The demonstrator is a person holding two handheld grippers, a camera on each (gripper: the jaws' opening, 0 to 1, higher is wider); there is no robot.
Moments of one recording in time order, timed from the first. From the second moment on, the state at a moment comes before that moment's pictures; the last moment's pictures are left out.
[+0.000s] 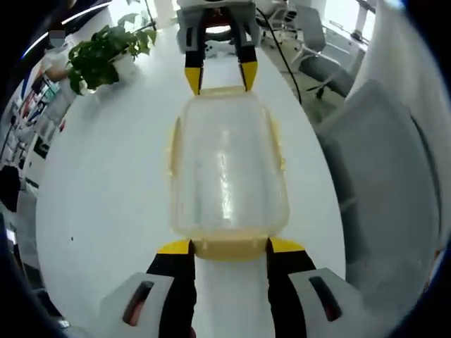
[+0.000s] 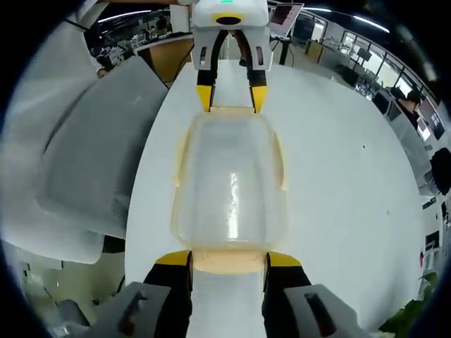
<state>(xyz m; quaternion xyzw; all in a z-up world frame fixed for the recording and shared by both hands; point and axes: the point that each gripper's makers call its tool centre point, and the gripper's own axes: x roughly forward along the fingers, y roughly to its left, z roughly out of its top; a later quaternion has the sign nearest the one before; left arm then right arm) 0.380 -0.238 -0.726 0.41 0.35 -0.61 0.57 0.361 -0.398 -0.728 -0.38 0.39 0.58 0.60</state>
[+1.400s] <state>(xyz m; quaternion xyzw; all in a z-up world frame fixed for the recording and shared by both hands) 0.380 -0.243 -0.743 0.44 0.35 -0.61 0.56 0.361 -0.405 -0.745 -0.38 0.40 0.58 0.60</state>
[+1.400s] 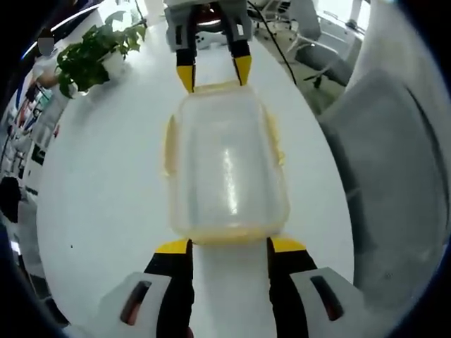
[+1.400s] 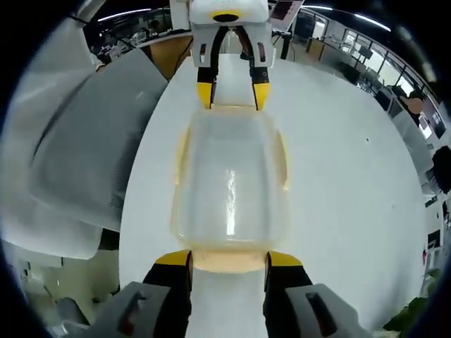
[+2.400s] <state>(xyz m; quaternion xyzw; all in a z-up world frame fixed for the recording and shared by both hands) 0.384 -0.244 -0.715 0.37 0.36 -0.60 0.61 0.358 -0.402 -0.719 -0.37 0.40 0.57 0.62</state>
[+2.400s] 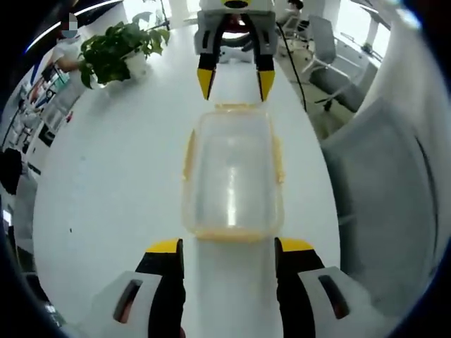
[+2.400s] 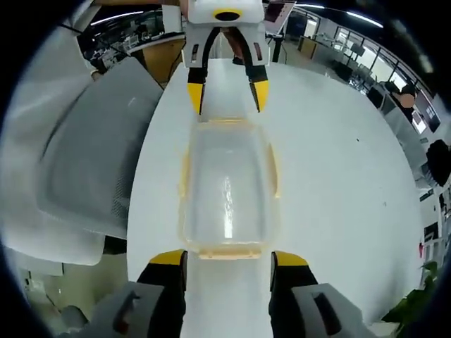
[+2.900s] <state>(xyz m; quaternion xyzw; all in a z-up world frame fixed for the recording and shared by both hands) 0.385 -0.252 -0.710 0.30 0.40 -0.57 0.66 0.369 -0.389 -0.701 -0.30 0.42 0.51 0.69</state>
